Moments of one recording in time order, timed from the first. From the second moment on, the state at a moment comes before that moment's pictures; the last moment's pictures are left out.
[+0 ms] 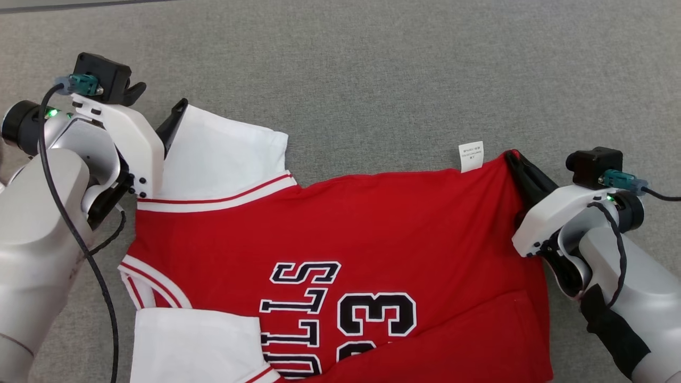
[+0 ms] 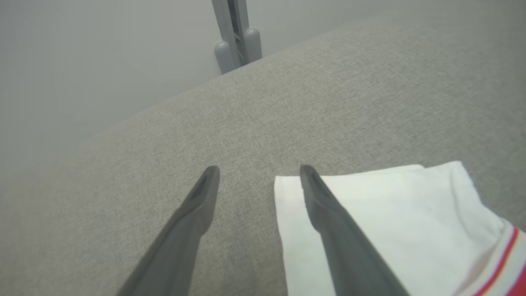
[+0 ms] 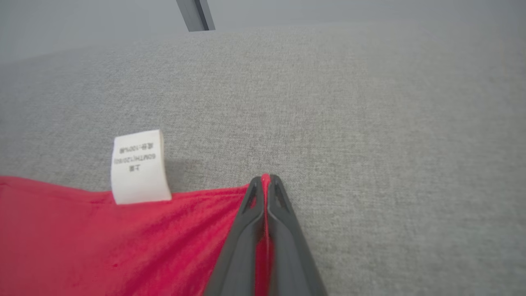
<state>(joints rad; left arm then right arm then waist) -0.98 0.44 -0.81 0.80 -0.70 -0.13 0.11 -0.78 -0.26 0.69 0.94 0.75 0.13 -0.27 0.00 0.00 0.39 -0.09</state>
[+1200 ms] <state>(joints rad) -1.14 0.49 -1.21 0.91 -1.06 -0.13 0.16 -0.83 -0.24 0.79 0.93 0.84 0.14 -0.27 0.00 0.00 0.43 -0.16</state>
